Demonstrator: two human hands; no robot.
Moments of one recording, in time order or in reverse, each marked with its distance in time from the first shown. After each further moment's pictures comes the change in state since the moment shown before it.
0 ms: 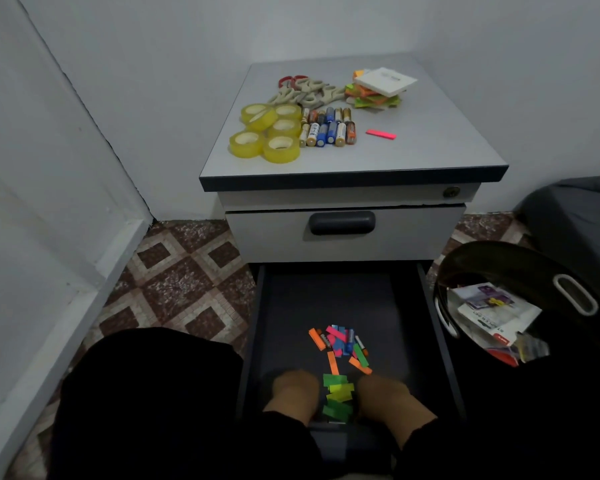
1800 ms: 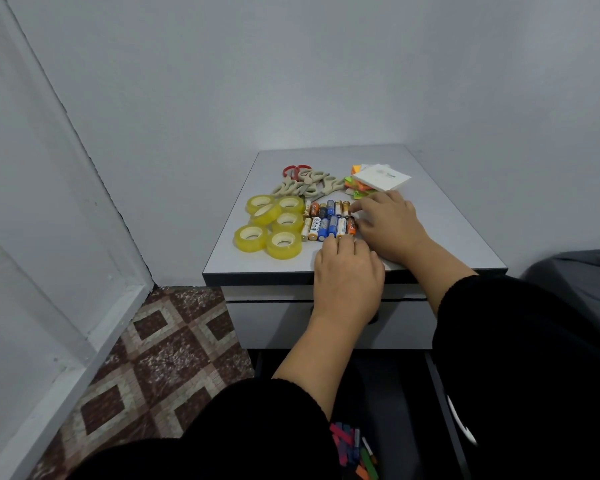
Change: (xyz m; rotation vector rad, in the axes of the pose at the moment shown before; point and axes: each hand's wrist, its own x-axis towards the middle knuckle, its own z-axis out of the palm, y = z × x) left_hand -0.062 0.008 -0.261 -0.243 1.640 0.069; right_hand -0.056 0.013 -0.337 0.012 1.313 -0.267
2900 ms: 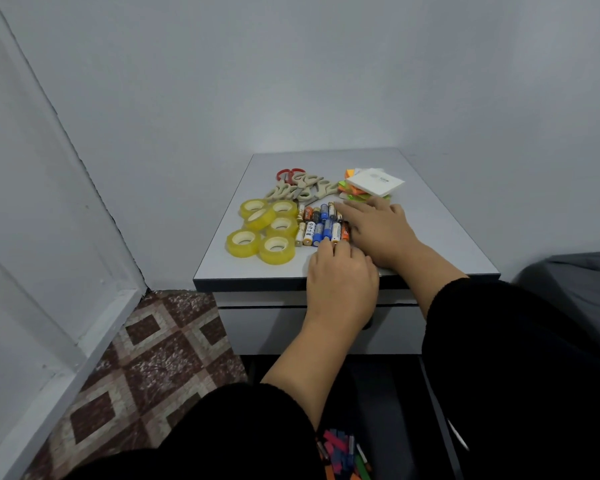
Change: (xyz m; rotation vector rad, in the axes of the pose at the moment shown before) left_hand 0.002 0.001 -0.006 0.082 0.019 0.066; right_hand 0.001 -0.002 0.002 -0.118 -0.111 -0.070
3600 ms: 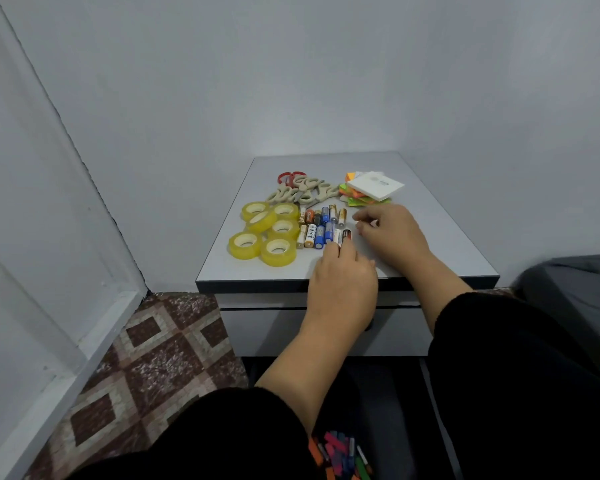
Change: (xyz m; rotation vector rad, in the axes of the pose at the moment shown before) left_hand 0.001 0.000 -0.015 -0.020 -0.088 0.069; right_hand -0.007 0.008 -0.003 0.526 0.198 0.231
